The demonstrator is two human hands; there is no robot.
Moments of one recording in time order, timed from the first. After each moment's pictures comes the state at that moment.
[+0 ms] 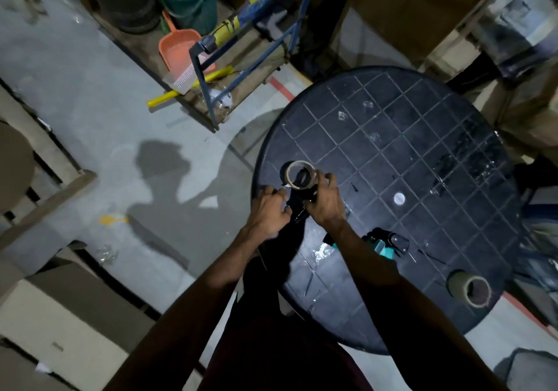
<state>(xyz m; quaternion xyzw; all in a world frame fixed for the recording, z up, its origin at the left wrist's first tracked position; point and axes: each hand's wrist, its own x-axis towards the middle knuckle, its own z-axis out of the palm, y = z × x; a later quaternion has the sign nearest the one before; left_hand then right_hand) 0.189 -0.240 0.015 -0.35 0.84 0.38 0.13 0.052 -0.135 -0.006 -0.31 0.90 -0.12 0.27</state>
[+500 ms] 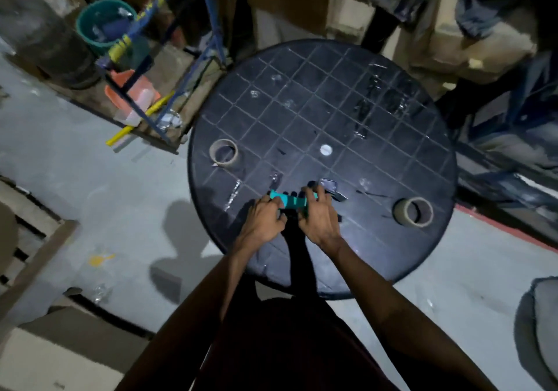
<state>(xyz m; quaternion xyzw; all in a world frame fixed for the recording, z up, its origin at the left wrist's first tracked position) 0.150 -0.026 0.052 -0.25 0.90 0.31 0.16 0.064 0.118 0.032 -0.30 0.92 -0.15 0.18</state>
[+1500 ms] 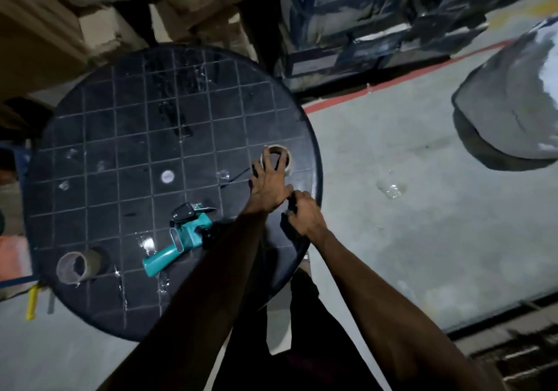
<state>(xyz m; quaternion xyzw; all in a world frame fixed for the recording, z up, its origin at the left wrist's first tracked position) -0.066 0.281 -0.036 0.09 0.96 0.10 0.26 0.024 0.390 -0.030 0.11 0.90 -0.36 0.23</state>
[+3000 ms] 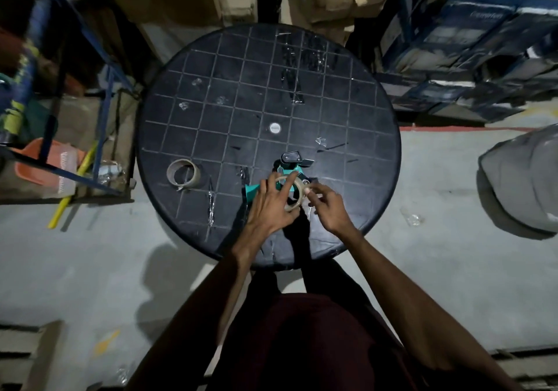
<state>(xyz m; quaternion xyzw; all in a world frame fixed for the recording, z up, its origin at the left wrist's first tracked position) 0.138 -0.012 0.057 0.06 0.97 0.21 0.13 0.123 0.175 0.035 0.02 0.84 -0.52 0.17</state>
